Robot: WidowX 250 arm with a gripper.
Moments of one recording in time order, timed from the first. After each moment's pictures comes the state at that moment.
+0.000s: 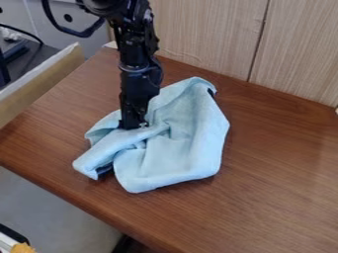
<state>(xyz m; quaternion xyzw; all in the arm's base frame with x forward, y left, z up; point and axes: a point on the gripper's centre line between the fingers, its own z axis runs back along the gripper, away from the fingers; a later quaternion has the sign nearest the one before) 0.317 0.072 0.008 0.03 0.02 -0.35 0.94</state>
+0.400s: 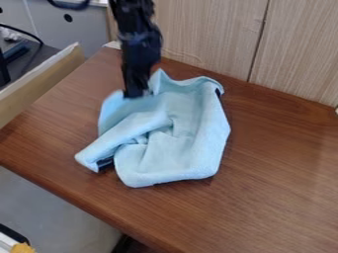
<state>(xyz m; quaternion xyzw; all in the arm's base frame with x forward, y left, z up) 0.349 0.089 0.045 0.03 -0.04 -0.32 0.95</state>
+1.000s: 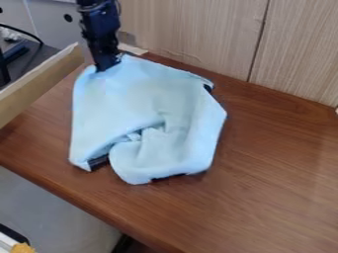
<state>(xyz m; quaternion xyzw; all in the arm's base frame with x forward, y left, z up) 0.378 0.172 0.043 0.01 -0.08 -0.16 0.98</state>
